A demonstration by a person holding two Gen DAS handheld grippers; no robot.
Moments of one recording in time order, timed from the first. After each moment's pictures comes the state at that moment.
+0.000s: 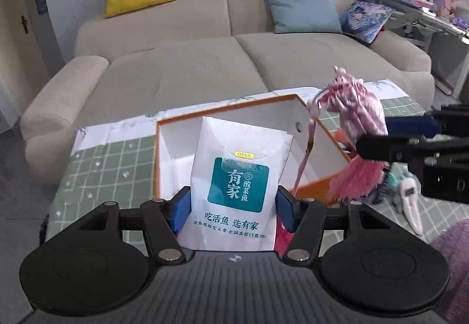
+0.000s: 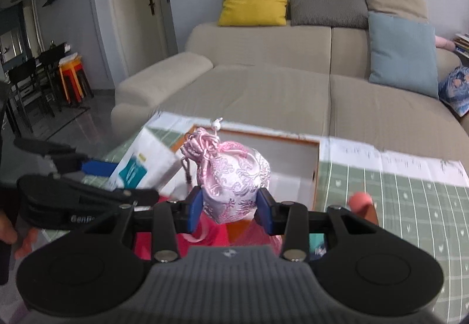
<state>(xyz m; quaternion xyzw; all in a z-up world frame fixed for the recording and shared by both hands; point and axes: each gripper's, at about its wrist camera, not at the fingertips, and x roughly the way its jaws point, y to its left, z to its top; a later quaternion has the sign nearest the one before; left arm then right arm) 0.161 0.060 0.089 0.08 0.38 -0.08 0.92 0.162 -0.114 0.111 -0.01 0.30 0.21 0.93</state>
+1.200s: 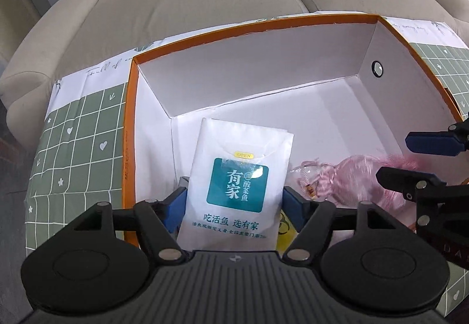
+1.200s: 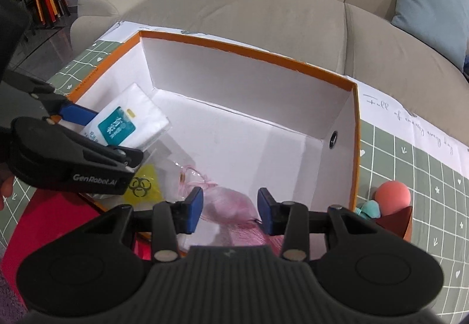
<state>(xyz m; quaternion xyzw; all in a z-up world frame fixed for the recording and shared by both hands) 0.299 0.076 -0.025 0.10 0.52 -0.04 0.84 0.323 -0.064 -0.011 -0.10 0.46 0.18 0.86</state>
